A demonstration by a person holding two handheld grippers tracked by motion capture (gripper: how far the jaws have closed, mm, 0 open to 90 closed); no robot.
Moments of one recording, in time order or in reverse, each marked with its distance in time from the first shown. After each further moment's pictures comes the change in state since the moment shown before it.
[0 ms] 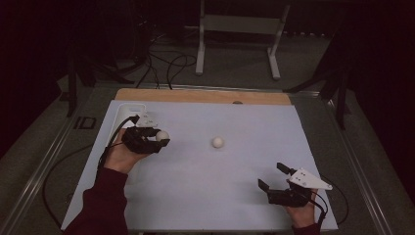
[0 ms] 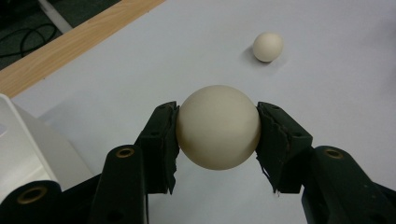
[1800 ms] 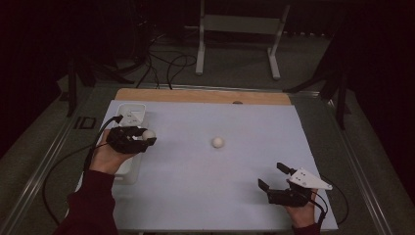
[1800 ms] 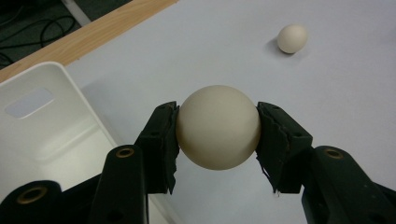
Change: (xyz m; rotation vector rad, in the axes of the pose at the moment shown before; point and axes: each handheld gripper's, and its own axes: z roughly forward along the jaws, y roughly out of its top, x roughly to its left) left arm 0.021 -0.019 -0.021 -0.002 0.043 -0.047; right arm 0.000 0.000 0.000 0.000 0.001 -0.002
